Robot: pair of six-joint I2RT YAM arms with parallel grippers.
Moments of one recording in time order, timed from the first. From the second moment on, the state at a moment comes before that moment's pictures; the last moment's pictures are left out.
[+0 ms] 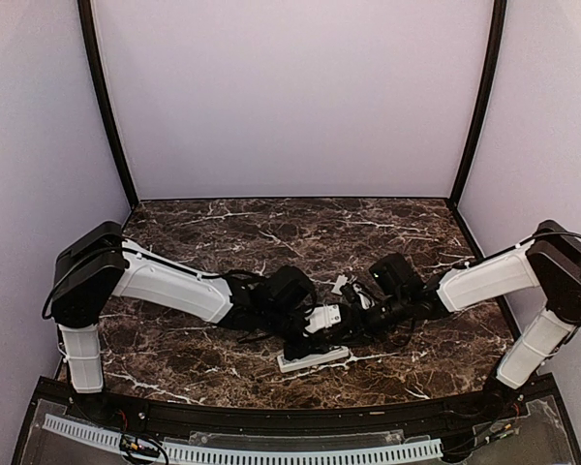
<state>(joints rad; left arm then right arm) -1.11 1.96 1.18 -0.08 0.26 0.28 0.79 1.61 0.66 0.02 -0.60 0.77</state>
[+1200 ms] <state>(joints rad) -1.16 1.99 1.24 -0.16 0.16 0.29 0.79 1.59 0.61 0.06 -0.63 0.79</state>
